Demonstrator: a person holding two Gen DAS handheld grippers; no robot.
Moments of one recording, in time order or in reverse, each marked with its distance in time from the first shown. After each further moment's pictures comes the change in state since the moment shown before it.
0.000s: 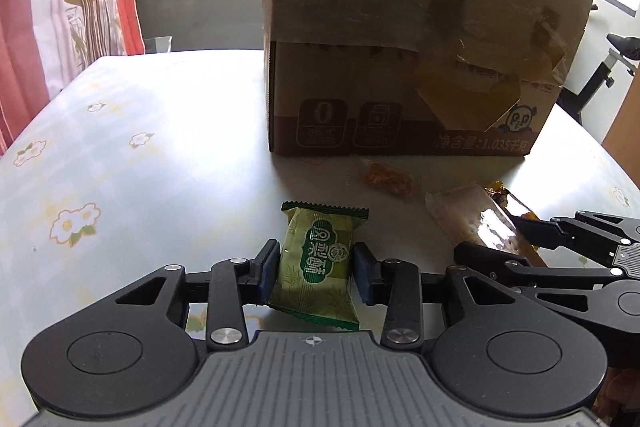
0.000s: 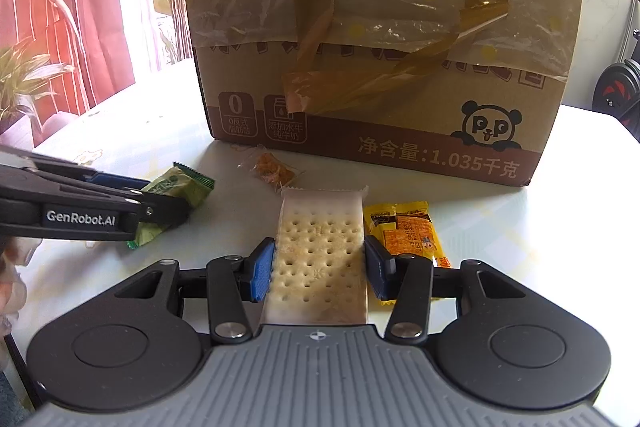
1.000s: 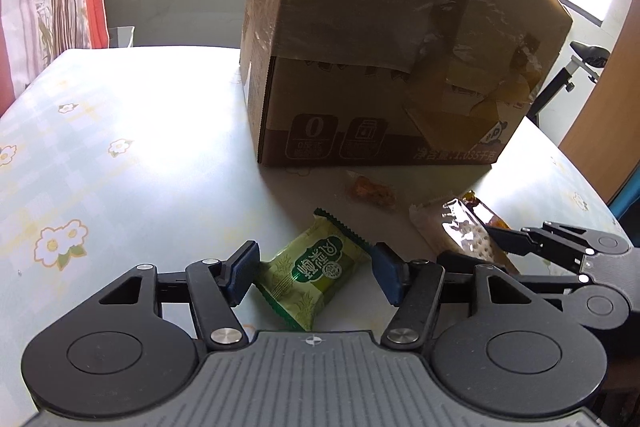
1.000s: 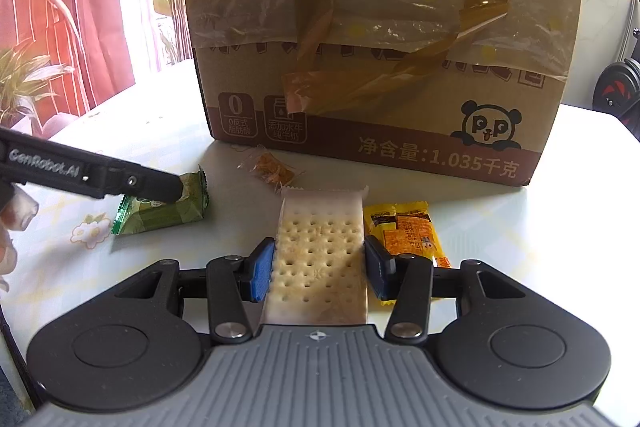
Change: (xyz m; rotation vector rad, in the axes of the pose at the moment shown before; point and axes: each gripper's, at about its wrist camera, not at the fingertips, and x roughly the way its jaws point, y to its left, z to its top) left arm -0.003 0.030 0.016 0.009 0.026 -0.170; right arm 0.000 -0.001 0.000 0.007 -0.001 0.002
